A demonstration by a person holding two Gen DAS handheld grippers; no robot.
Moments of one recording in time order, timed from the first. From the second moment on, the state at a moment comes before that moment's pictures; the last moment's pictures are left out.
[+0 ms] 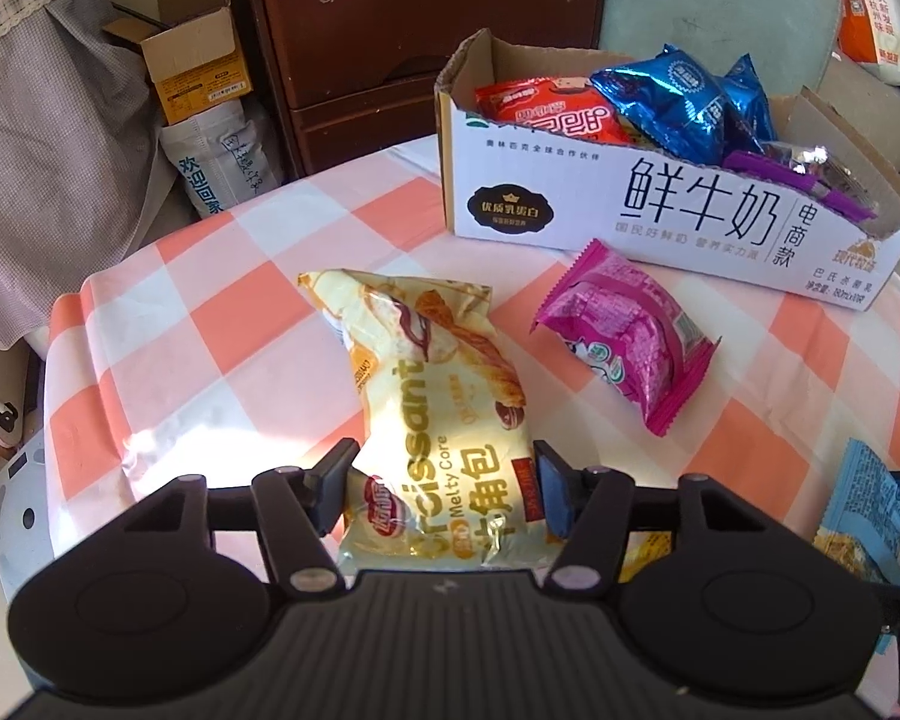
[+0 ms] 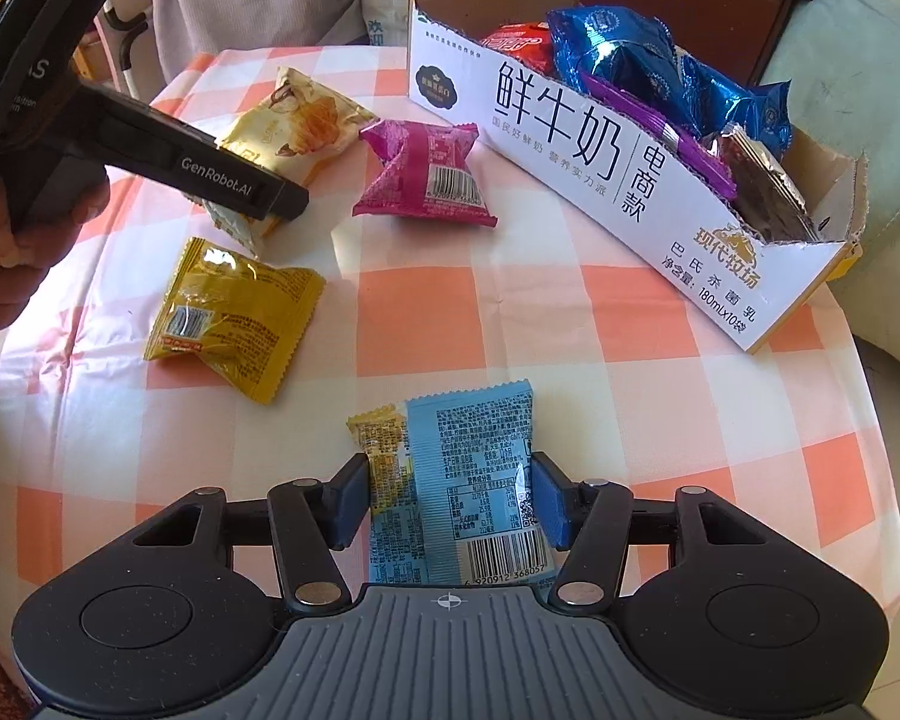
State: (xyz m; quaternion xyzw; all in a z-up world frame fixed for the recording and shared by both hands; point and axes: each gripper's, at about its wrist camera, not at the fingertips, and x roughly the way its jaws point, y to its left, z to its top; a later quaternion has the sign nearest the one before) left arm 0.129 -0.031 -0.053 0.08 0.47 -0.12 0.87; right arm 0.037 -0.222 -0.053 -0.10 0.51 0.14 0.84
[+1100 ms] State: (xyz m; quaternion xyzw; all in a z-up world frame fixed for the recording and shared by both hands) left arm 0.121 -0.021 0.002 0.07 0.40 -0.12 0.91; right arm 0.079 -0.213 0.002 0.00 0.43 0.10 0.90
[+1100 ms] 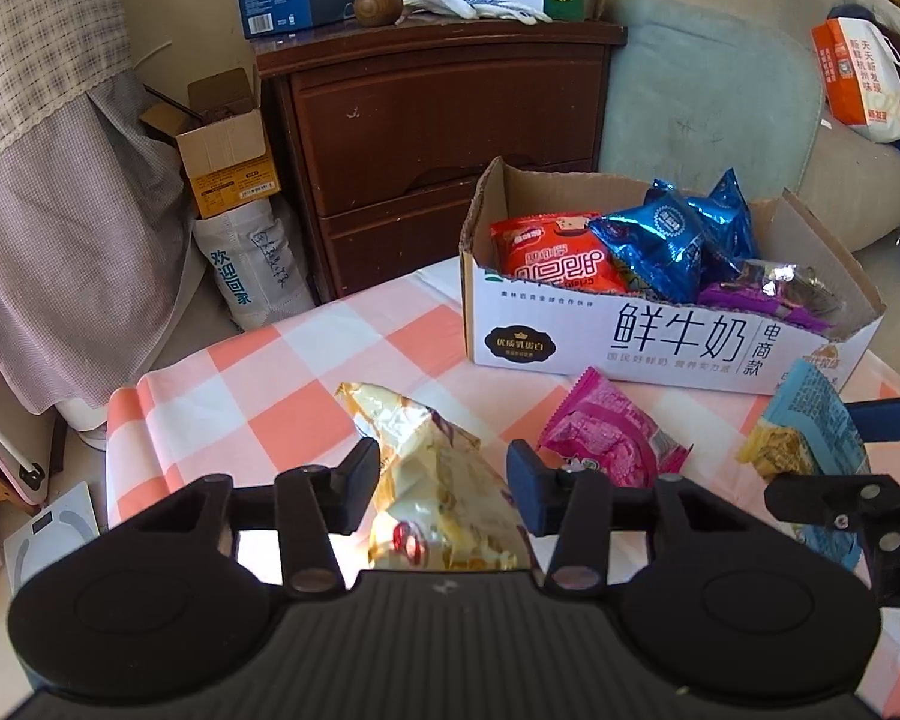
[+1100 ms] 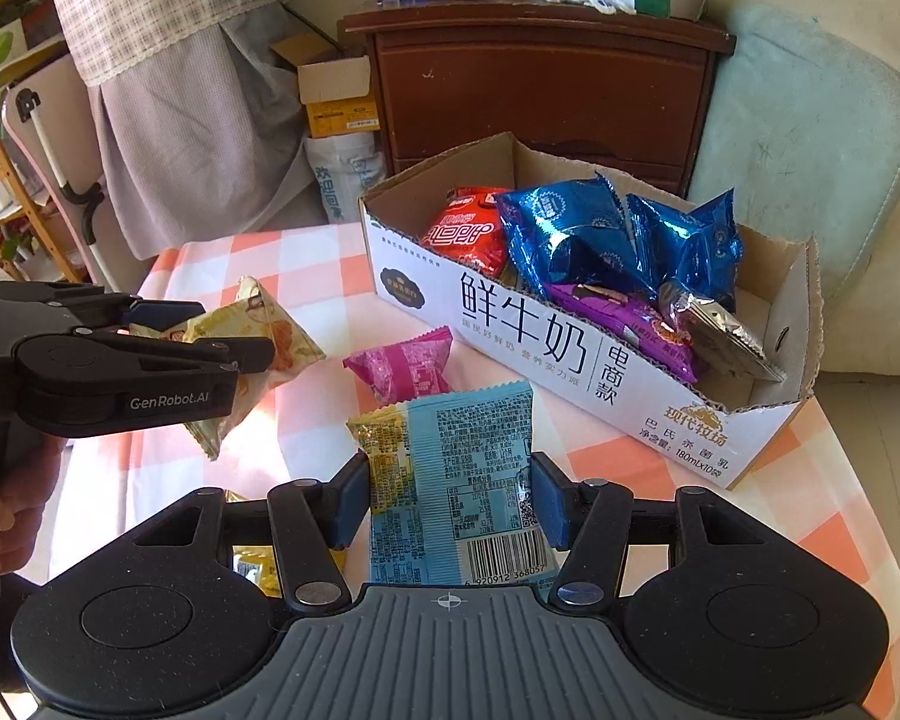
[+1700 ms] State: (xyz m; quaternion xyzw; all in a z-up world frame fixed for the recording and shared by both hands) left arm 0.141 -0.019 -0.039 0.11 0.46 -0.11 0.87; right arm 0.086 -0.215 0.007 0.02 0.43 0.10 0.90
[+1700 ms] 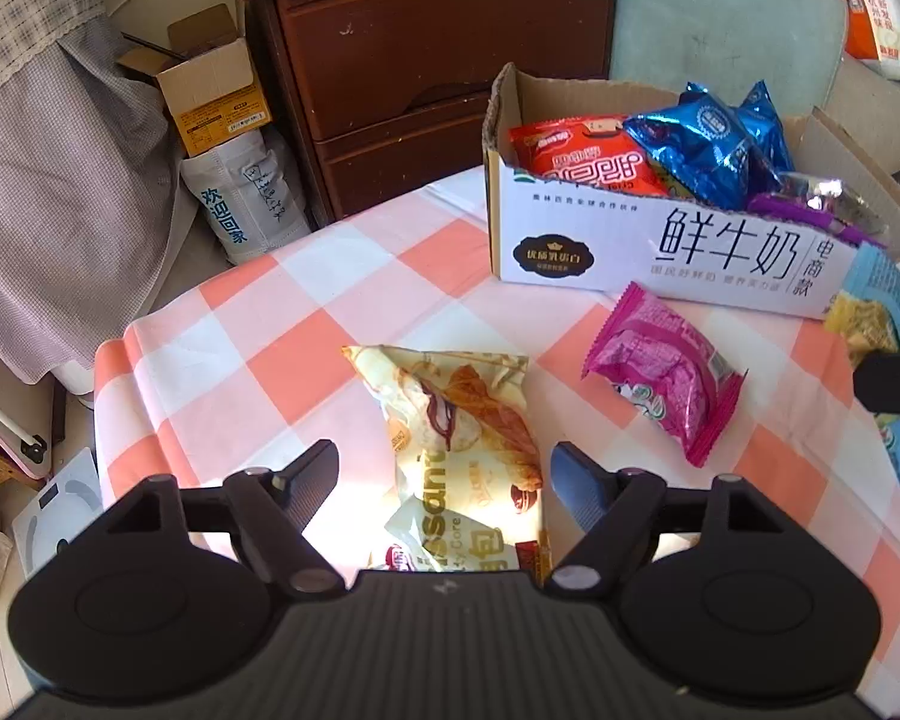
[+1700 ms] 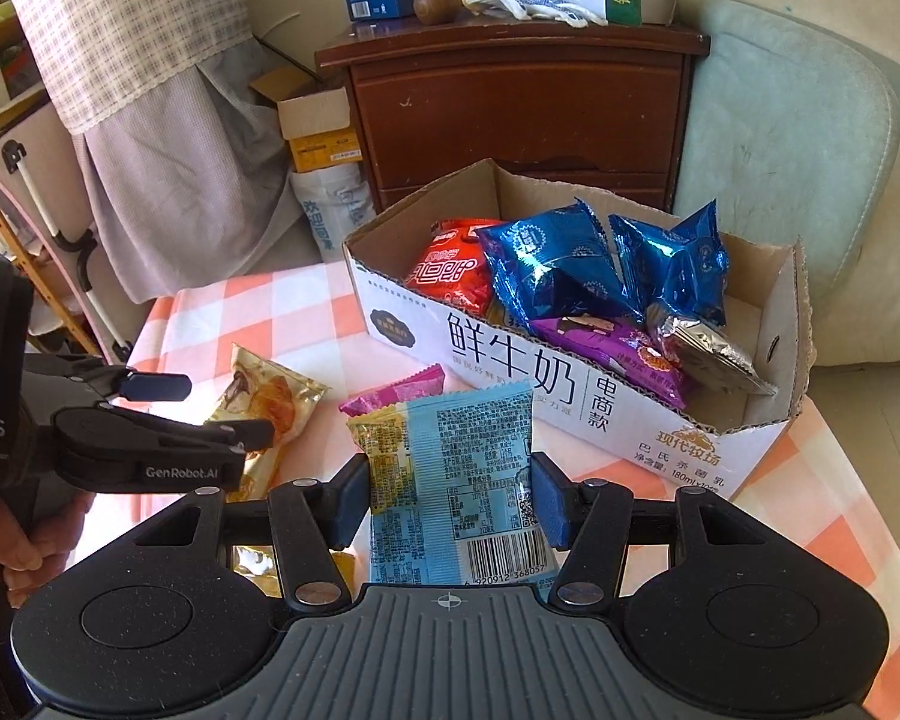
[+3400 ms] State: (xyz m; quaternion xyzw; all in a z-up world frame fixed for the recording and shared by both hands) left arm 0.235 -0.095 0.054 0.04 0.32 -0.14 0.94; right arm 0.155 -0.308 0.045 0.20 0.29 -0.07 0.93
